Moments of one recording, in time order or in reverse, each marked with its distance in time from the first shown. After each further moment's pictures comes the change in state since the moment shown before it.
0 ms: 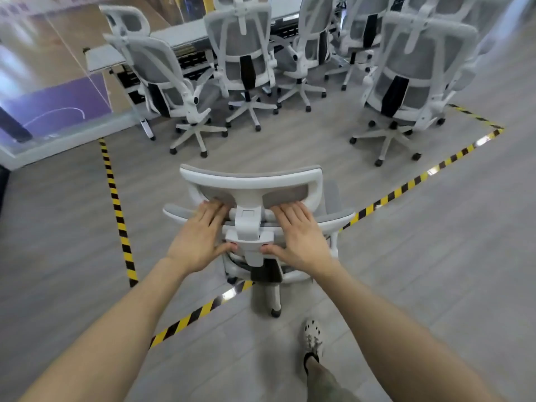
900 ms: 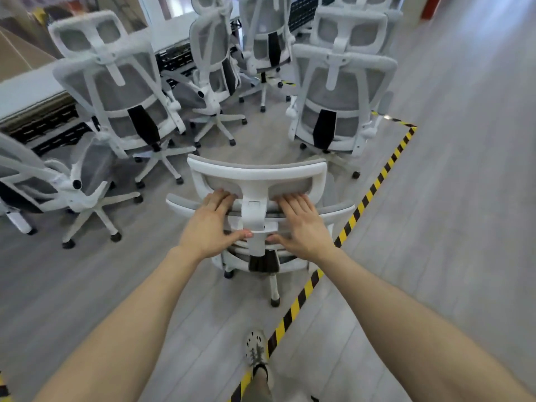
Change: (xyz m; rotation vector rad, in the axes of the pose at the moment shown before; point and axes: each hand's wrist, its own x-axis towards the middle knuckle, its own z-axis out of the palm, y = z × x) left_hand 0.606 -0.027 -0.008 -0.258 -0.013 0.204; right_hand 0.331 0.380 0.030 -0.077 -0.014 0.410
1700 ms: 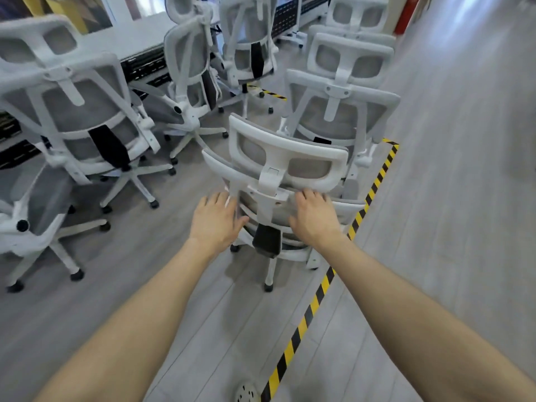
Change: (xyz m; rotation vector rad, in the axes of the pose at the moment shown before) left_hand 0.238 -0.068 0.002 0.361 -0.101 -0.014; right_hand 0.224 0.057 -0.028 -0.250 -0.223 0.337
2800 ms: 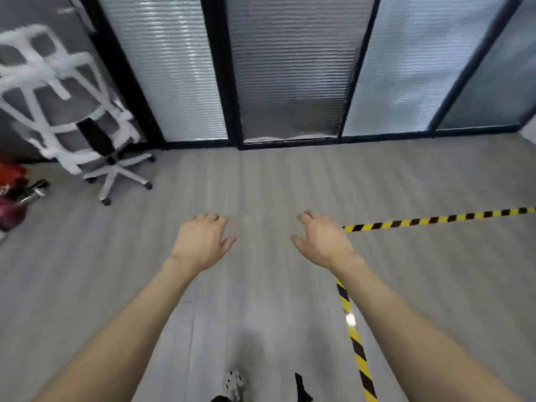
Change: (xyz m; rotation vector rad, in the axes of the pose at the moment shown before) left_hand -0.951 0.591 -0.048 -0.112 -0.207 -2.417; right_hand -0.844 -0.205 0.014 -0.165 -0.370 -2.444
